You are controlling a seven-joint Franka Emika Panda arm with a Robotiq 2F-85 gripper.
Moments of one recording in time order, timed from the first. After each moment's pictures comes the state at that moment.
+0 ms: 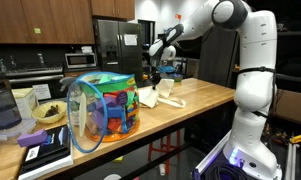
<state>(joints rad) -0.03 0.19 0.01 -2.01 0.12 2.26 -0.23</state>
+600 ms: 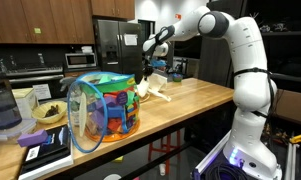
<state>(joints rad) -0.05 0.38 0.00 -1.66 0.12 2.29 -0.18</state>
